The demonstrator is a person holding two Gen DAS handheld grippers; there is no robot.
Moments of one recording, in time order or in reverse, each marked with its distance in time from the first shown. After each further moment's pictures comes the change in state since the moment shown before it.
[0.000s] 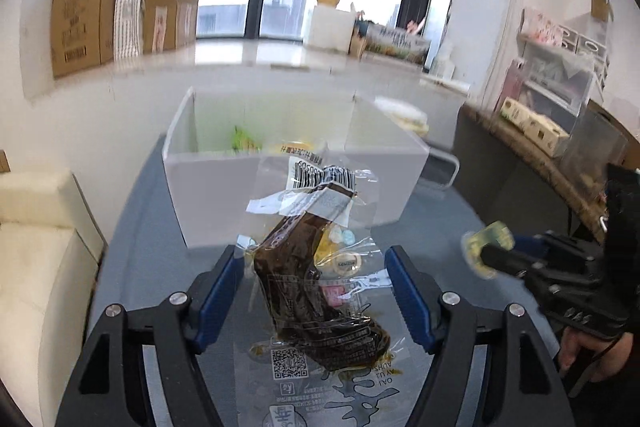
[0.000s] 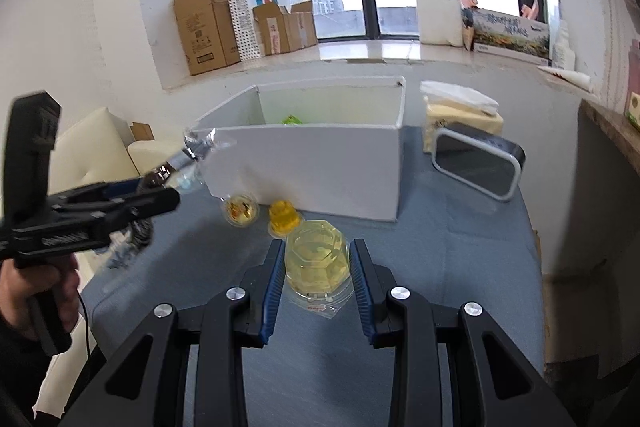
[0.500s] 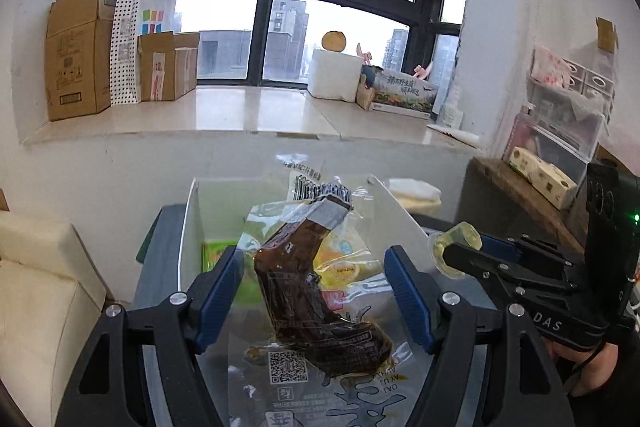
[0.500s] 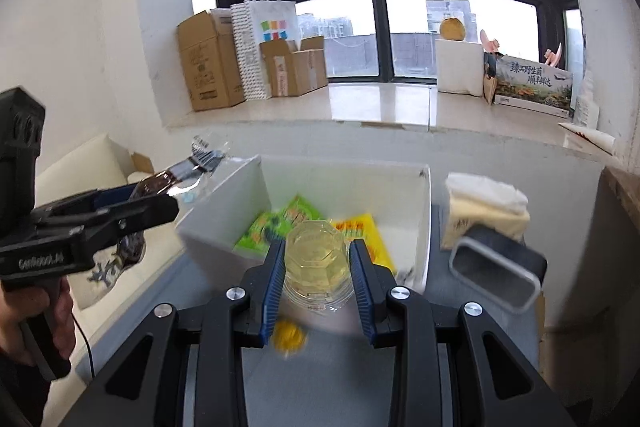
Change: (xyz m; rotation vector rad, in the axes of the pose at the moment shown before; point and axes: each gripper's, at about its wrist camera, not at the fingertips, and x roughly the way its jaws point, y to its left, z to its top) left arm 0.024 0.023 0.109 -0.004 -0.095 0.000; right arm 0.045 0.005 0.113 -0.026 -0.094 0.008
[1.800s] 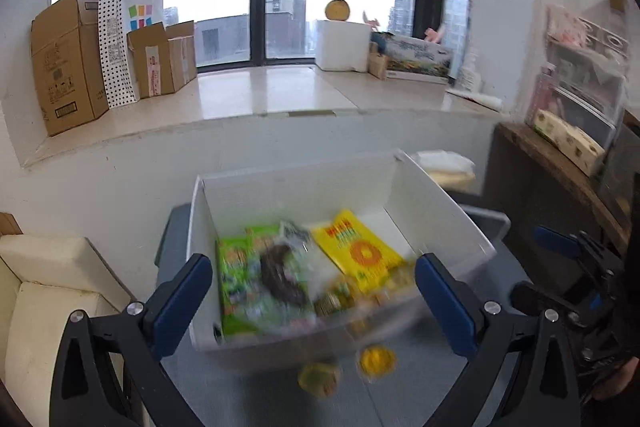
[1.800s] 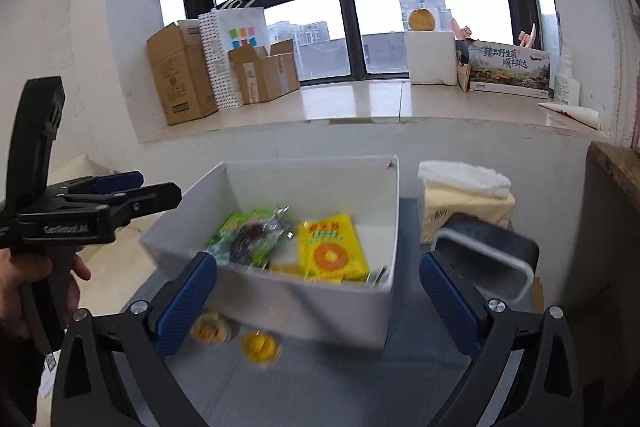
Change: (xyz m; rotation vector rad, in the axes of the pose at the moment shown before) left arm 0.037 -0.002 -0.004 0.091 0.105 0.068; right arm 0.007 -0.023 -0.024 0.073 -0.029 -0.053
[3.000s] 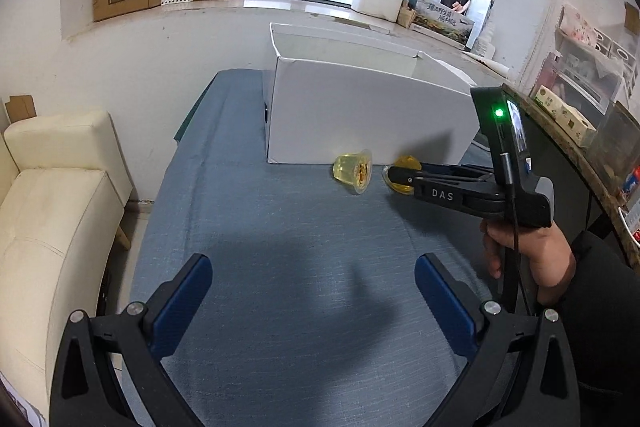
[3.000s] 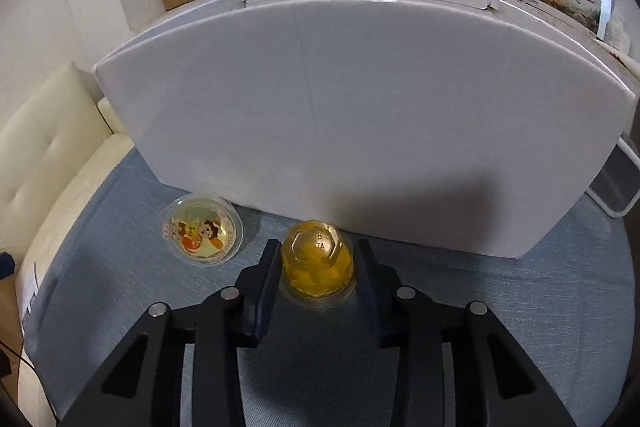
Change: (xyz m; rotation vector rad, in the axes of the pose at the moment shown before) left arm -0.068 0.038 -0.175 -0.185 0.131 -0.006; right arm 0.116 0.057 -0.088 -0.066 0.344 -0.004
